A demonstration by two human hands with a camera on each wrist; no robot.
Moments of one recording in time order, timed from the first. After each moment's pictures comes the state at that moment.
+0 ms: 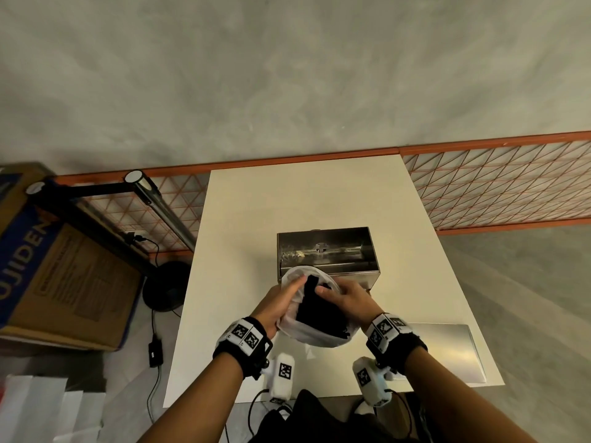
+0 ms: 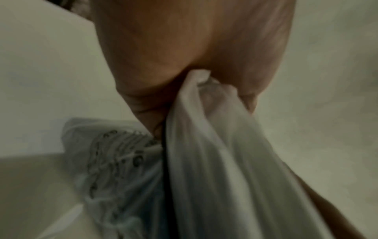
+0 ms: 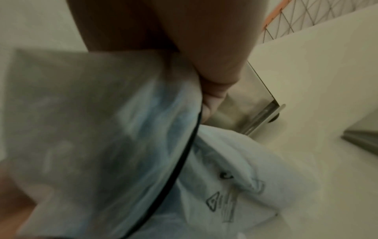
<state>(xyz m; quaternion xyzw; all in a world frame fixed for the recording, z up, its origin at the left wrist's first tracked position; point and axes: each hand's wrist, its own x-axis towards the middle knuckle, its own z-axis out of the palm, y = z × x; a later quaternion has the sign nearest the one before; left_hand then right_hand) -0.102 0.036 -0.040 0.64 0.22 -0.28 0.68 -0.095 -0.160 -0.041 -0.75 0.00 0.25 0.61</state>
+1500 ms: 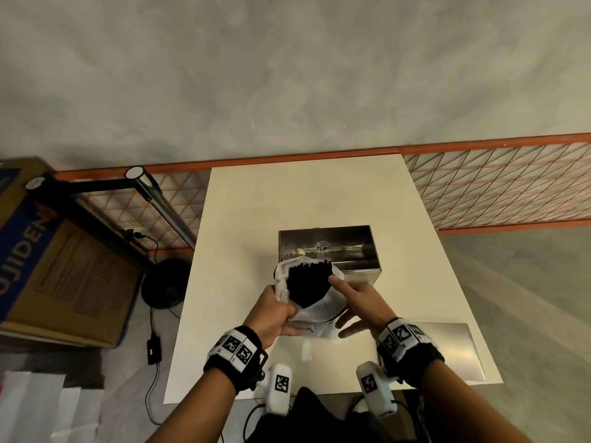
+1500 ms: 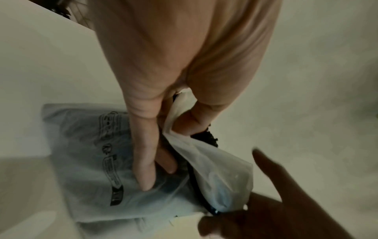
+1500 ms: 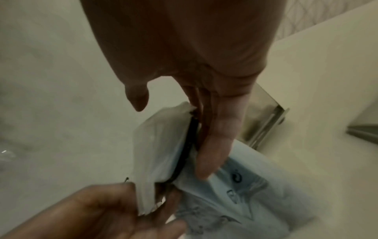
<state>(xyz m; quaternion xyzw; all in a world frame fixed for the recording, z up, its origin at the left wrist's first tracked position) -0.132 0.041 -0.009 0.64 0.23 -0.28 0.68 -0.114 -0.163 0.003 -0.72 0.17 0.32 0.60</state>
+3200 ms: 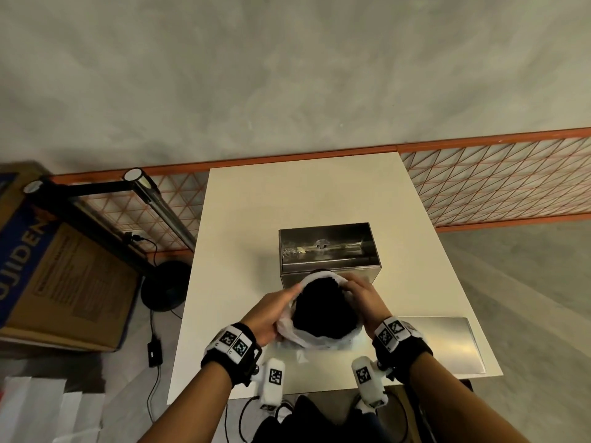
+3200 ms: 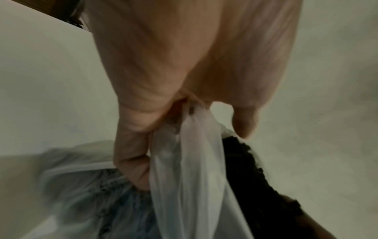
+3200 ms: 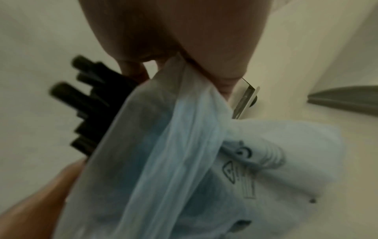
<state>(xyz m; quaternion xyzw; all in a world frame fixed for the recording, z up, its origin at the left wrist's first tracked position) -0.133 0.050 -0.004 0.59 0.25 -0.35 0.68 -0.109 -0.162 -0.043 -0.67 0.16 0.19 0.70</state>
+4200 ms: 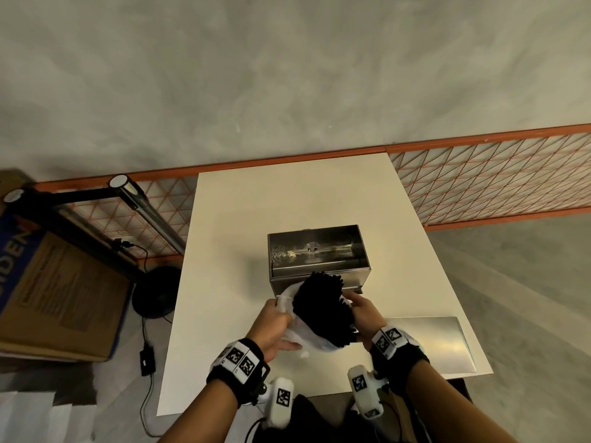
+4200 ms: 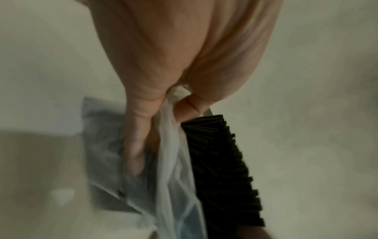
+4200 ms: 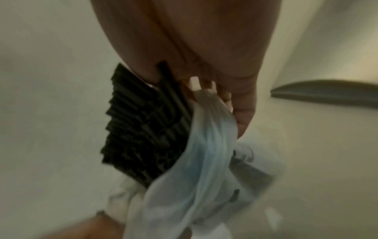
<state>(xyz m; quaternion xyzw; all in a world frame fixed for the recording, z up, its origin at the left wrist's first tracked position) -0.144 0.025 -0.016 0.65 0.26 -0.30 0.65 -0.124 -0.179 -0.062 -0.70 0.23 0.25 0.63</state>
